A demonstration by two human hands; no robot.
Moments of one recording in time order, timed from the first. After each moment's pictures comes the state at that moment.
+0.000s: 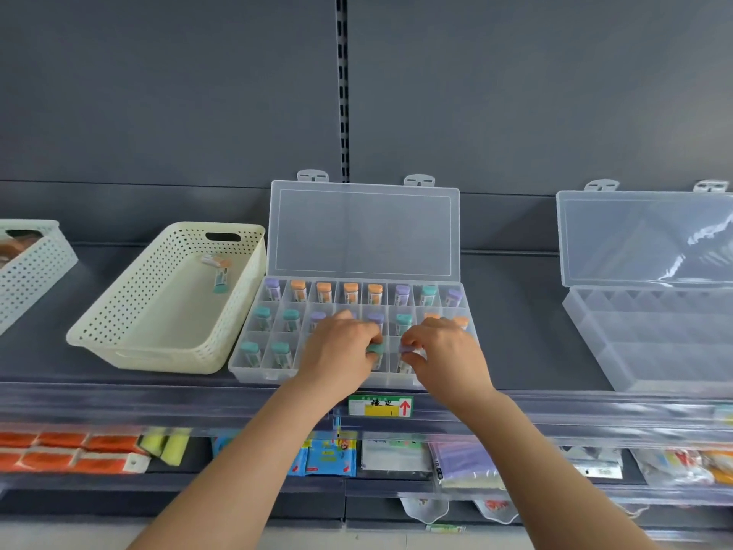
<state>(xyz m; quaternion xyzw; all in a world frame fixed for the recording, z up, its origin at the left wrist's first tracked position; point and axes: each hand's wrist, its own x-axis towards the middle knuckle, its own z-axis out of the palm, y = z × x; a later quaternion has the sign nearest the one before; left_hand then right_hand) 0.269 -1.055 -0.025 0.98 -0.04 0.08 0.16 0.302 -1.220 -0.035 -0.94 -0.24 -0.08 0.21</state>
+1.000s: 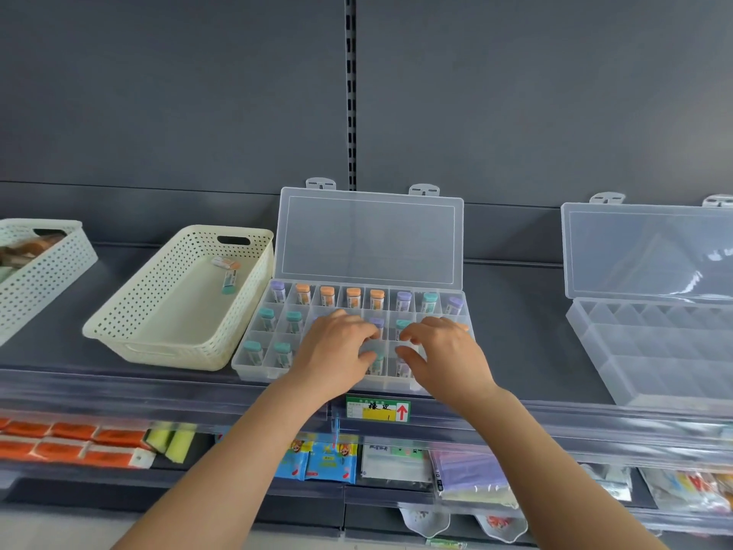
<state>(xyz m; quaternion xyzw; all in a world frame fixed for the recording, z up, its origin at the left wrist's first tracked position) 0.270 -1.048 -0.024 0.98 -0.07 0.09 0.14 0.305 -1.225 -0.023 -0.94 -0.27 -0.07 0.20</state>
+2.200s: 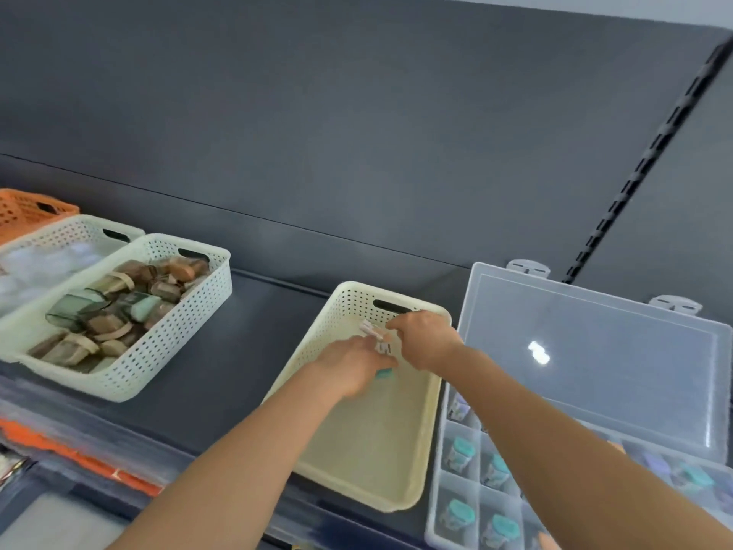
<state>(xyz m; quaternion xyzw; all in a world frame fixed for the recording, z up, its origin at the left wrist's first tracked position) 0.350 -0.763 -0.033 0.99 -0.01 -0.15 0.03 0.439 -0.876 -0.011 -0.92 -0.38 0.08 -0.02</state>
